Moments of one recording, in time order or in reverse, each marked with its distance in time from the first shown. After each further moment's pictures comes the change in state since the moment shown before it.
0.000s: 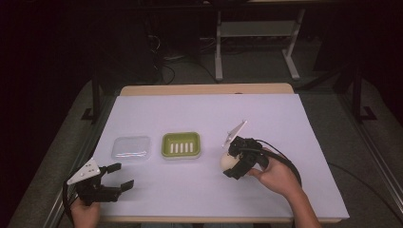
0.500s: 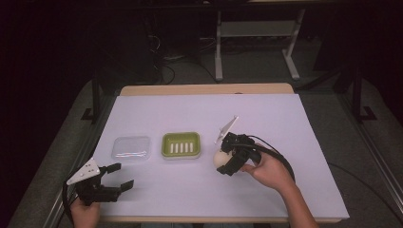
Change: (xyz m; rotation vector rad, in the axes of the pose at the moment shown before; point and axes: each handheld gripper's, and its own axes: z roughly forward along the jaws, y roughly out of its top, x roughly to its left) left arm 0.000 0.000 -0.001 -0.001 0.000 0.001; right arm -0.001 0.021 0.003 -0.001 0.018 -0.029
